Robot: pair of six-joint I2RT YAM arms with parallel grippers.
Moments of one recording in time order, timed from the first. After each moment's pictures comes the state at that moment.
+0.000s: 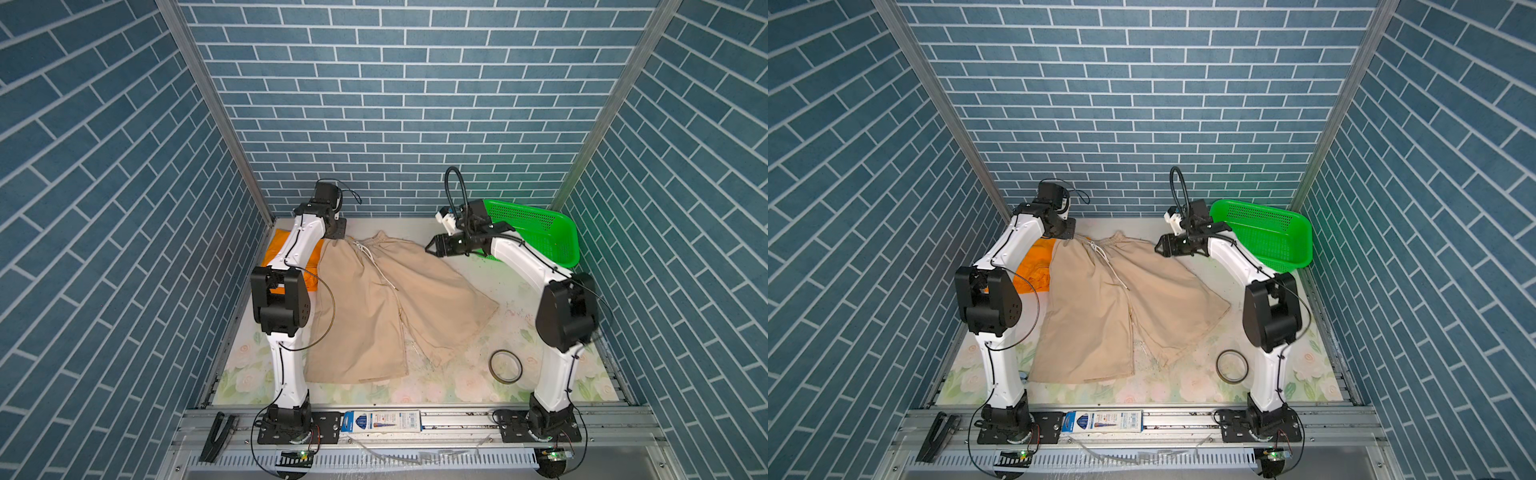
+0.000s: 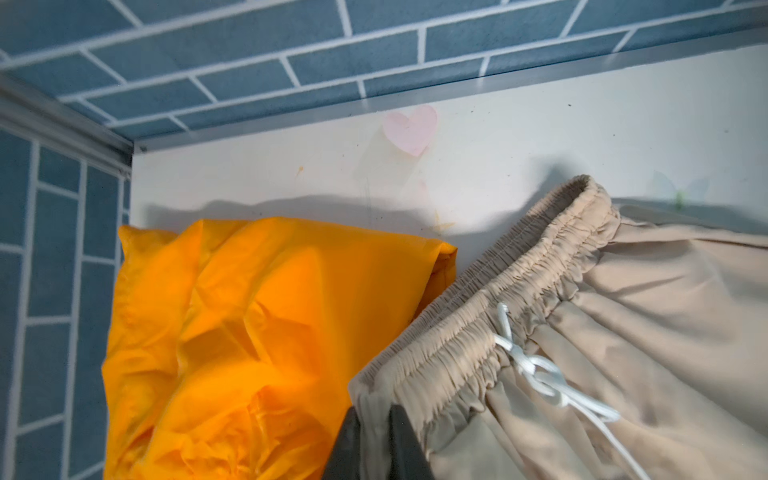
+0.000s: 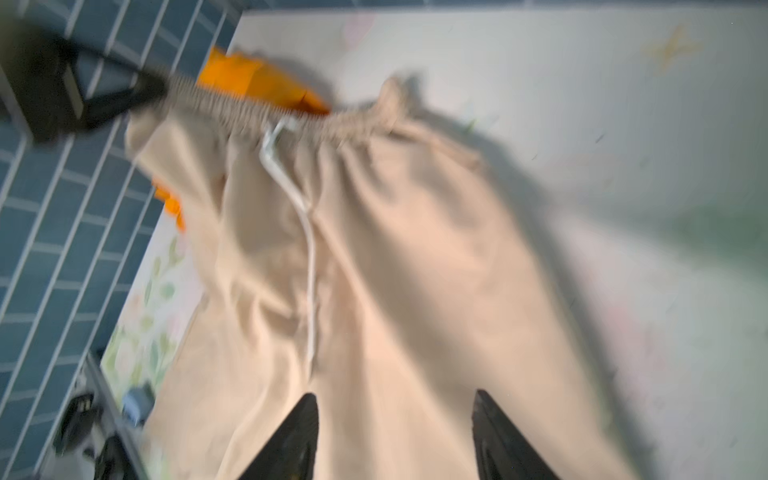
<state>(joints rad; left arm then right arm) -0.11 2.11 1.98 -0.86 -0.13 0.02 0.49 1.80 1.52 -0.61 -0.45 0.16</state>
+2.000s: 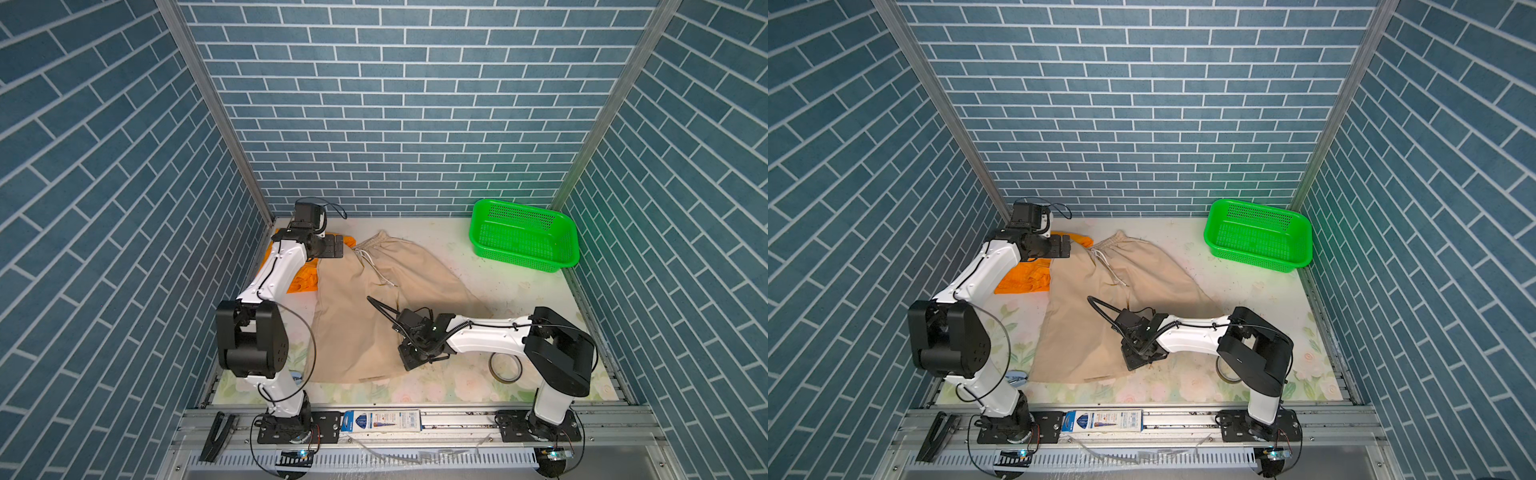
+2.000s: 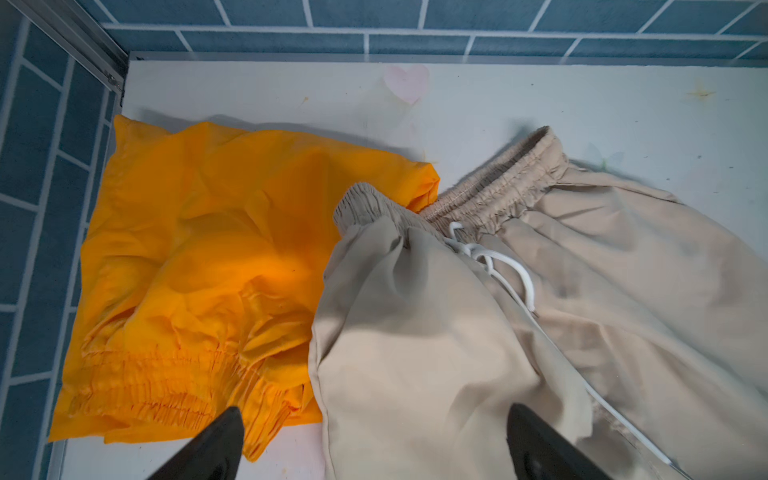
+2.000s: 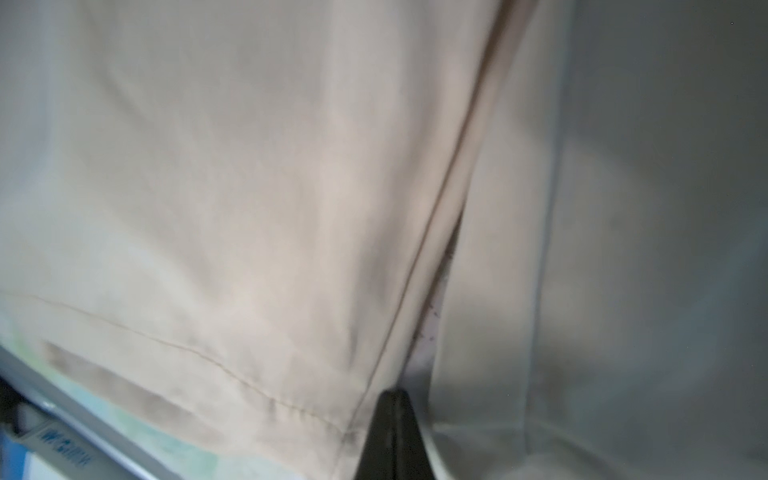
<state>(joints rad) -0.05 1.77 1.51 -0.68 0.01 -0.08 1.14 1.78 1.04 -0.51 -0.08 0.63</state>
